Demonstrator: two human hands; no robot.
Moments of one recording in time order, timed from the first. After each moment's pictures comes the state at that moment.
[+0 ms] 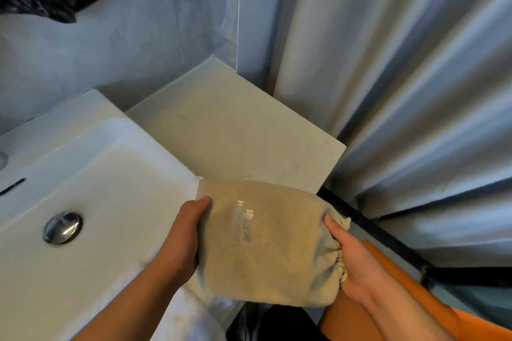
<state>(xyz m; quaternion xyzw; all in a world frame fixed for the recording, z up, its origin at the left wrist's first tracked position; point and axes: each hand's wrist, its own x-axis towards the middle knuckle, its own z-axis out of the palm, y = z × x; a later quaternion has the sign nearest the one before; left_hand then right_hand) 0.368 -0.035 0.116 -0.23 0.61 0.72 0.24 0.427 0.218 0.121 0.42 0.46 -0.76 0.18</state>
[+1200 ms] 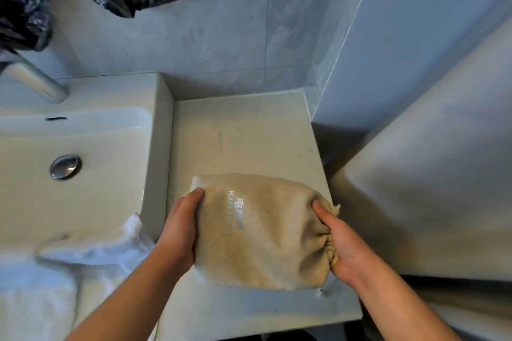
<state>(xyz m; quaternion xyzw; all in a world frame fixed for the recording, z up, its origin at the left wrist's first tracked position) 0.197 0.110 0.090 -0.56 0.43 0.71 -0.05 0.049 0.334 0.074 0.19 0.58 -0.60 0.51</state>
